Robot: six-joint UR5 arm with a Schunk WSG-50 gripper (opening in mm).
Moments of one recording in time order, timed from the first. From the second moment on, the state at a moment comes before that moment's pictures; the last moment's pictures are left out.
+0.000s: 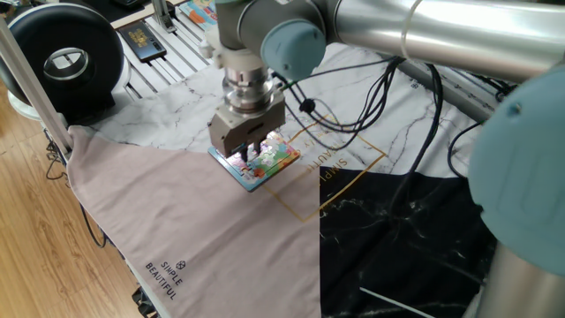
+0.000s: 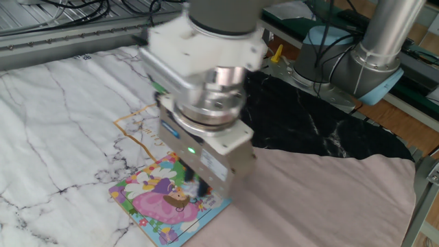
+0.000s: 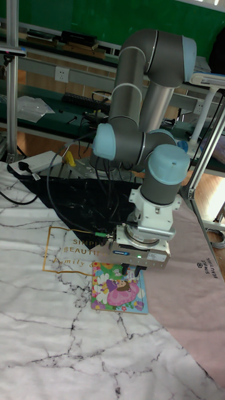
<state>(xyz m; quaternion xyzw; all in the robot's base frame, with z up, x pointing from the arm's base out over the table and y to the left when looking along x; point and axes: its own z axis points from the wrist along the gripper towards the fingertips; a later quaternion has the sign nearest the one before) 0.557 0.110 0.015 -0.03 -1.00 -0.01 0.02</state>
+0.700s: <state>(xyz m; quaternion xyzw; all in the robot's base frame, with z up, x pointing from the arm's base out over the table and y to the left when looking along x) 0.533 0.126 0.004 -0.05 -1.00 0.00 0.05</state>
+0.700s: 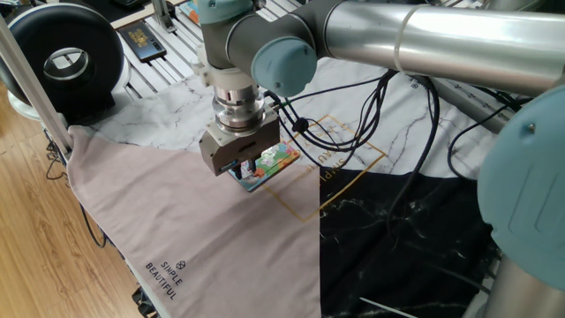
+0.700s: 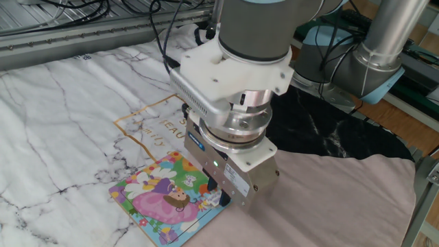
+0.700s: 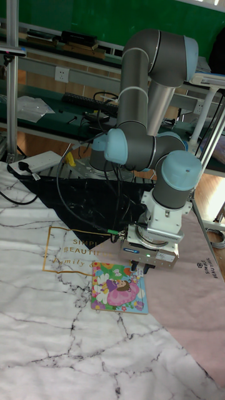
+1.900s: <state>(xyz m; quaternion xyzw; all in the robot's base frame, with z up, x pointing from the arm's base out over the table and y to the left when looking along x) 0.560 0.125 0.000 0.02 -1.00 -0.01 0.01</state>
